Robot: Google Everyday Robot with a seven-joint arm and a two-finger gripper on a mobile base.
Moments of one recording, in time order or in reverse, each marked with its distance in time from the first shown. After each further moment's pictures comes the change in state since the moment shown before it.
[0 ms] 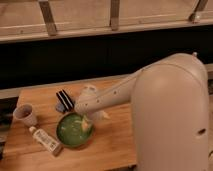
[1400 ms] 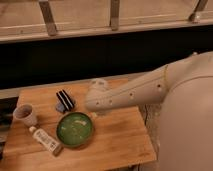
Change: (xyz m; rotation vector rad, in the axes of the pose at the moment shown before) arm -0.004 -0.098 -0.057 0.156 -0.157 0.146
